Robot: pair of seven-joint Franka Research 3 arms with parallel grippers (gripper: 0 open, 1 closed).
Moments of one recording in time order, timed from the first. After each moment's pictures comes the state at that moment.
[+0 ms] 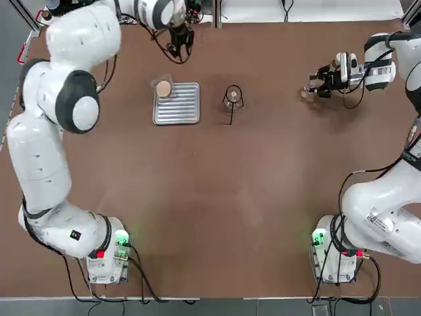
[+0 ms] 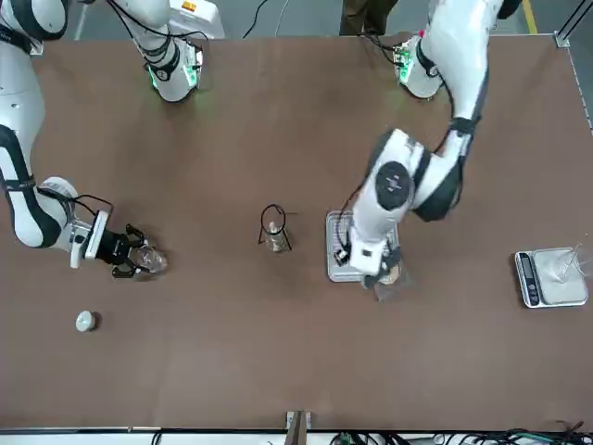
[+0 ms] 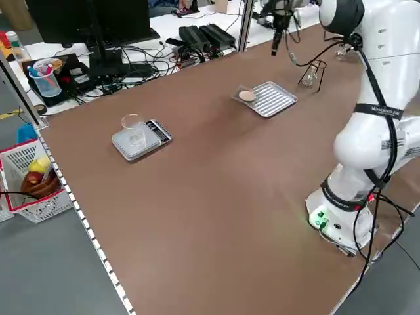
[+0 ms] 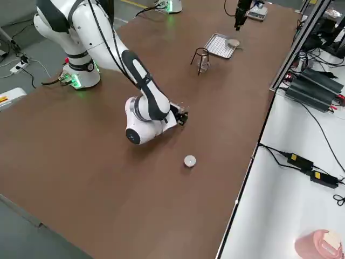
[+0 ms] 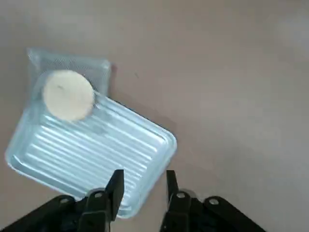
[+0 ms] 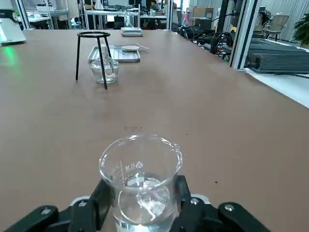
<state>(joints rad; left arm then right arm) -0.27 0.56 -0.24 -1.46 0.04 2.06 -0.98 -0.56 0.74 0.21 -1.85 1.07 1.92 -2.58</state>
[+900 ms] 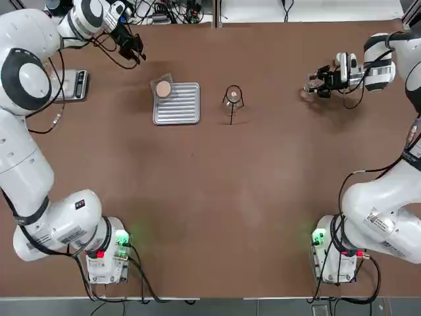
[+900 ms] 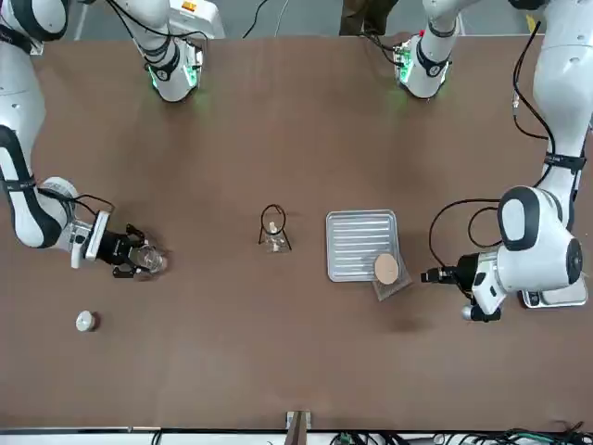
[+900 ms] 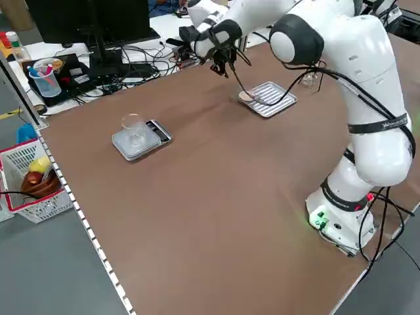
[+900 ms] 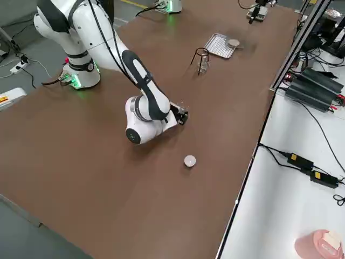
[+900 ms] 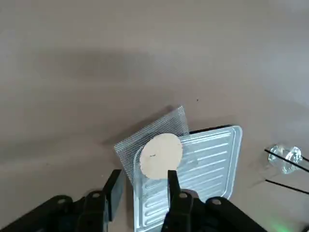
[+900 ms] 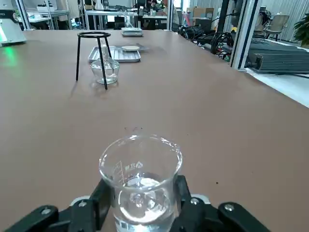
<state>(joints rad) 0.42 0.70 -0.54 -1.55 -0.23 2.06 0.09 -0.56 0.74 0.21 -1.85 1.07 1.92 -2.58</state>
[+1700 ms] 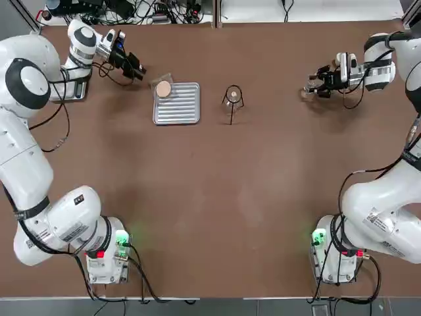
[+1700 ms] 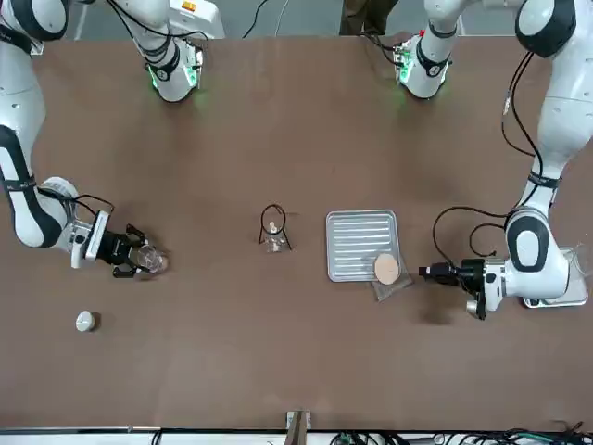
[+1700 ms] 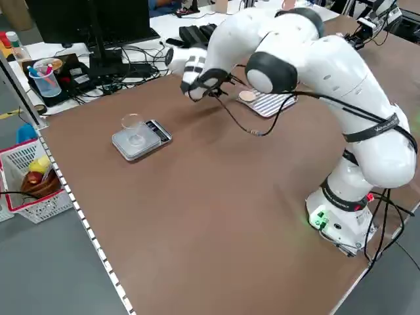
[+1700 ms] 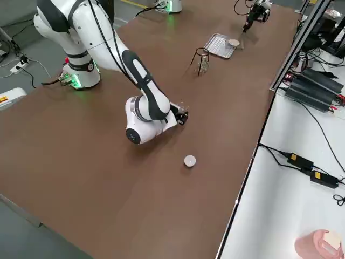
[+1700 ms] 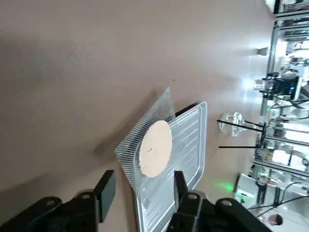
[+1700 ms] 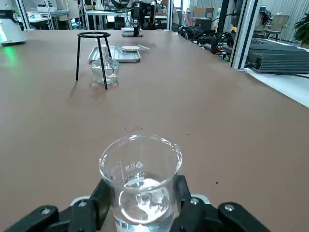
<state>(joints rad) 0.55 0.94 -0.54 -1.50 -0.53 1.94 0.55 -0.56 0.74 0.21 -1.85 1.07 1.92 -2.58</state>
